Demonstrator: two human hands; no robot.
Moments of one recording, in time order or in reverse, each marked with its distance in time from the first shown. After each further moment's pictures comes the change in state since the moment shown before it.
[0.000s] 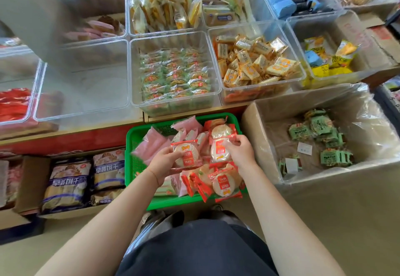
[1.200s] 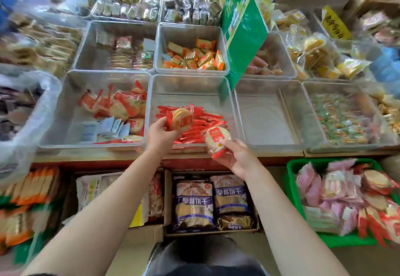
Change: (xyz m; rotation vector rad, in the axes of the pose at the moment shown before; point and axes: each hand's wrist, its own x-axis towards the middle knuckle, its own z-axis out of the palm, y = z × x) left_hand 0.017 0.096 -0.671 0.171 0.360 0.564; right_hand -0.186 -0.179 0.632 0.466 -0.374 0.144
